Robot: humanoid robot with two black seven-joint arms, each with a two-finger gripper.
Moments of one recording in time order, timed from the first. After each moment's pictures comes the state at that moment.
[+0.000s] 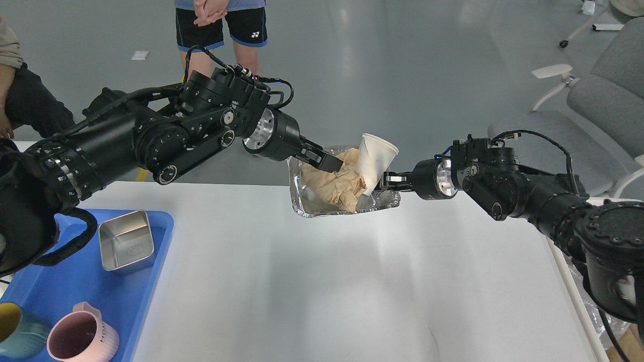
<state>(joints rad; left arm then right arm) -1.39 0.11 -0.13 -0.76 1.56 -0.67 -0.35 1.13 -0.08 -0.16 0.35 -0.97 0.49 0.50</state>
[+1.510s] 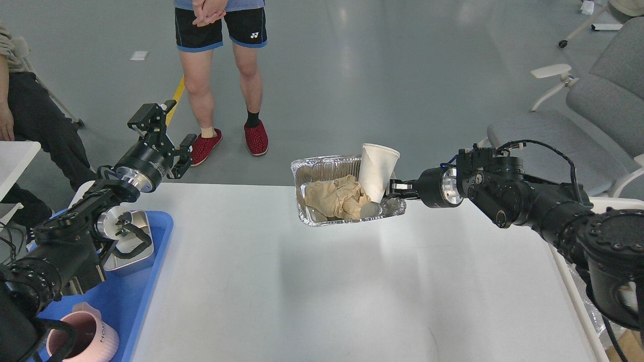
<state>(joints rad) -0.86 0.20 -0.54 -0.32 0.15 -0.41 -0.44 1.09 -0.09 -0.16 0.34 -0.97 0.49 0.50</state>
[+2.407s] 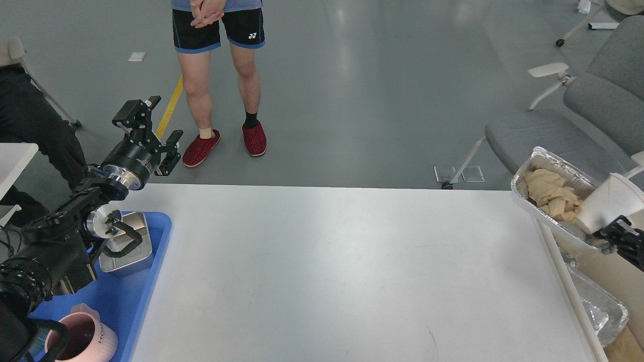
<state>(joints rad) -0.86 0.22 -0.55 -0.32 0.15 -0.40 -0.45 0.64 -0.65 0.06 0.19 -0.53 0.50 0.50</state>
